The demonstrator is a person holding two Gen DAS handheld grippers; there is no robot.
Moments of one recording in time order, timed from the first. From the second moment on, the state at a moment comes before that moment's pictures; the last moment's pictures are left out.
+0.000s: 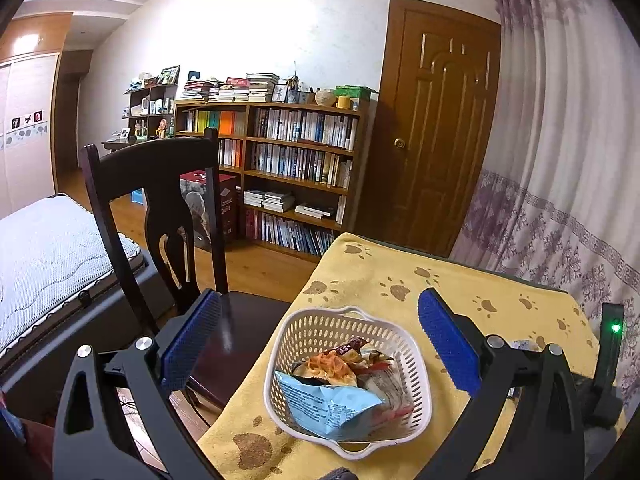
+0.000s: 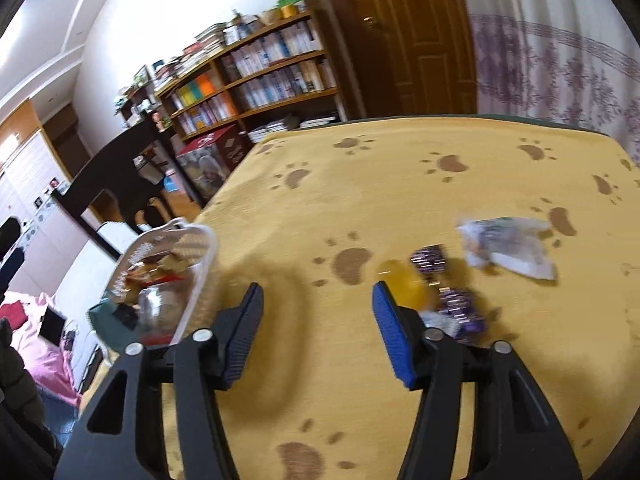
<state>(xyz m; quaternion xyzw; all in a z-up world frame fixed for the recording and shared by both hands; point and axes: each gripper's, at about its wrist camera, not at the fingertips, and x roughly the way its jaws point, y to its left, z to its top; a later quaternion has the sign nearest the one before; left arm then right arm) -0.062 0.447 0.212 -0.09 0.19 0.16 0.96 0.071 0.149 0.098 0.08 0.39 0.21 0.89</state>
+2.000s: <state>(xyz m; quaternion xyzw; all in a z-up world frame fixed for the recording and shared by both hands) -0.023 0.342 0.159 -0.01 0.27 0.04 0.96 0.058 0.015 0.019 0.13 0.41 0.08 0.90</state>
